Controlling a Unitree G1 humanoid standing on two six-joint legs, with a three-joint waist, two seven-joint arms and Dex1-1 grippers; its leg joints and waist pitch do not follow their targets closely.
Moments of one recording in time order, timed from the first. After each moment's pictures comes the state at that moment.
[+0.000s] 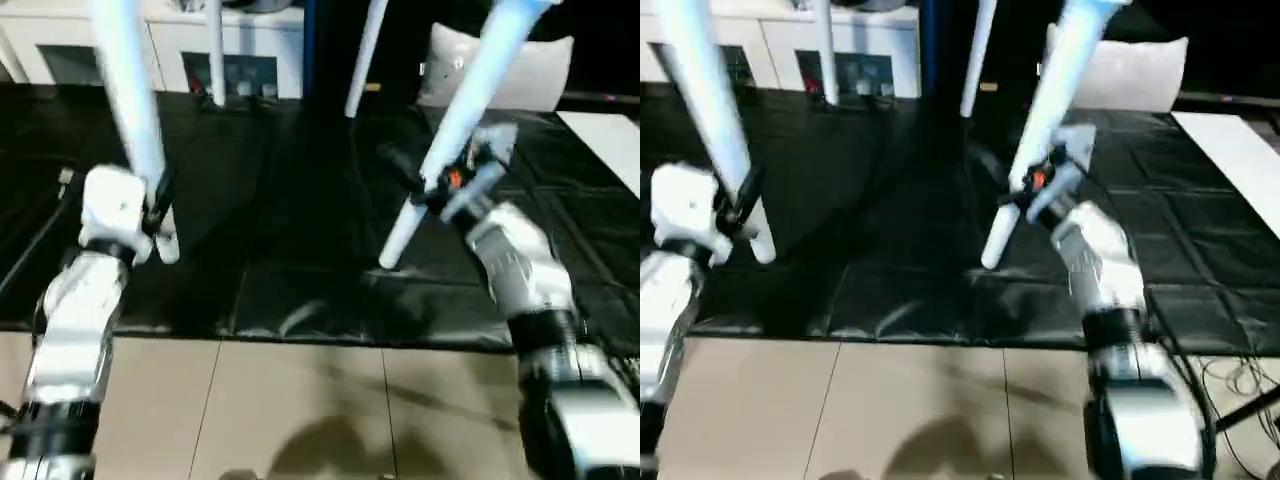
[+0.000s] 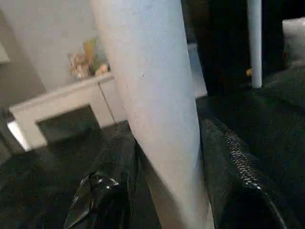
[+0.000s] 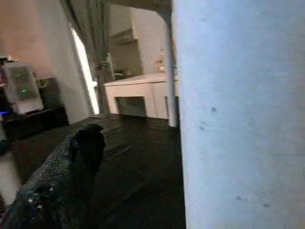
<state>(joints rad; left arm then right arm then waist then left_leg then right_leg) -0.26 0.42 0.14 0.15 -0.03 -0.06 -0.19 -0.65 -0.23 -0.08 0.52 0.48 0.06 0.70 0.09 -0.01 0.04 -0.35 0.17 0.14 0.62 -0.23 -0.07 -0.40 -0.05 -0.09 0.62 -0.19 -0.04</state>
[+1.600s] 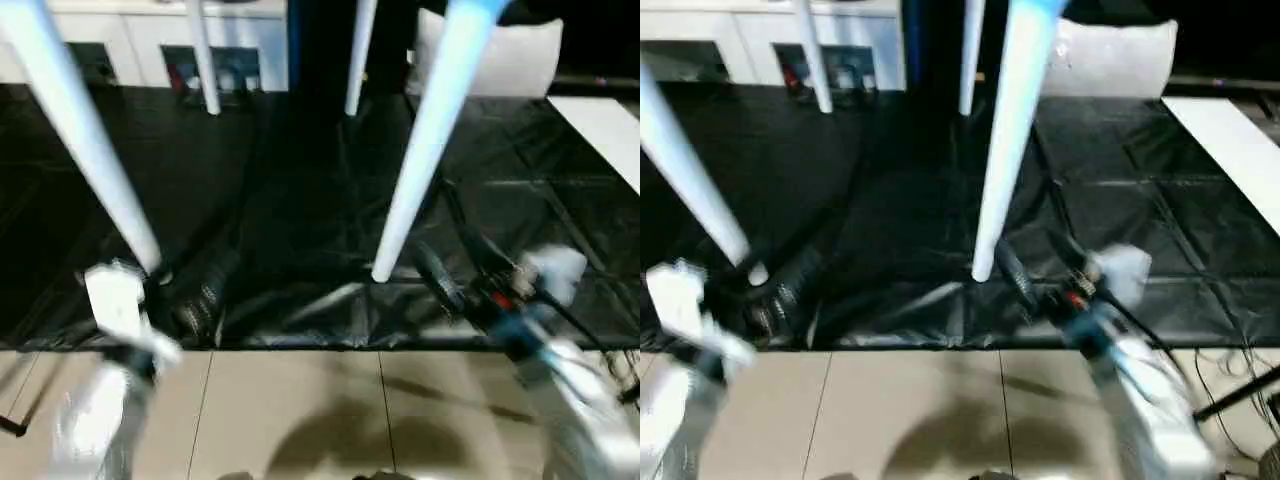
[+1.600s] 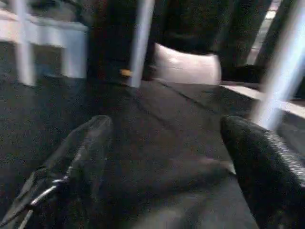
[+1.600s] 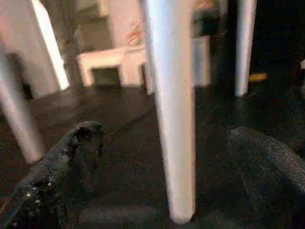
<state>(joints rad) 0.30 0.27 0.03 -0.36 -0.47 -0.03 -0.44 0.16 -0.28 -0.09 -0.36 0.51 0.20 0.58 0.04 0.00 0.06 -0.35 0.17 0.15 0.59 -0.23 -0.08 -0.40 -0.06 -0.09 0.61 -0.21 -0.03</state>
